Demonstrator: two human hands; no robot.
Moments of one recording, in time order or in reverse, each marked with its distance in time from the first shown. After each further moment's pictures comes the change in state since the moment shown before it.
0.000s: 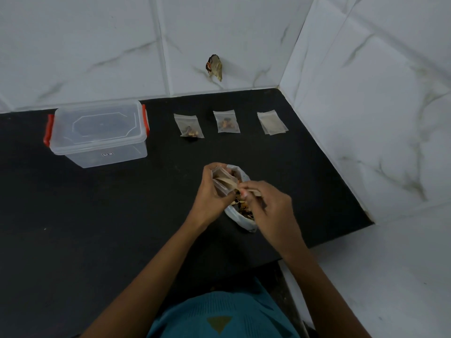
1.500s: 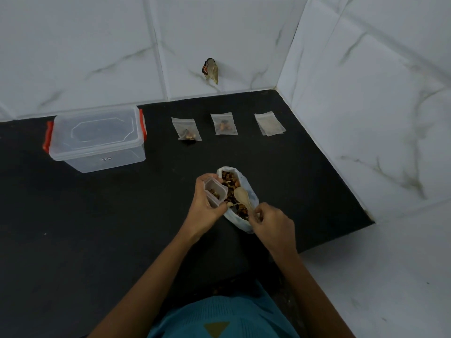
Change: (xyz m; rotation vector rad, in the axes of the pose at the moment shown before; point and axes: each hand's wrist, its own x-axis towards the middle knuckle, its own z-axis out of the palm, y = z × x) left_hand -0.012 -0.015 -0.001 0.011 -0.002 -0.048; right_hand -0.033 0.068 0.012 -0.531 -0.224 0.480
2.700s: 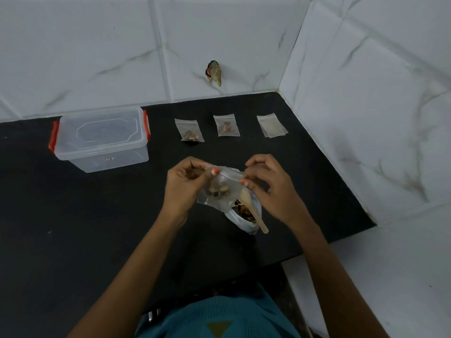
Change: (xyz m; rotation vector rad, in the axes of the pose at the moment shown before) left_hand 0.008 0.057 -0.033 -0.225 0.114 0.076; right_hand 0.034 -0.046 -0.067 0.443 0.110 -0.582
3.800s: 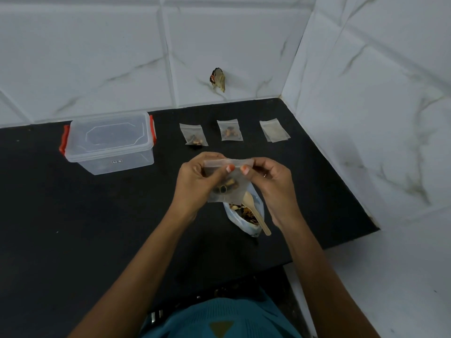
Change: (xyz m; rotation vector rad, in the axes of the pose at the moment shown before) left_hand -0.003 0.022 0.009 0.112 -0.065 0.032; right_hand 0.009 -0.044 0.001 0.659 0.173 0.484
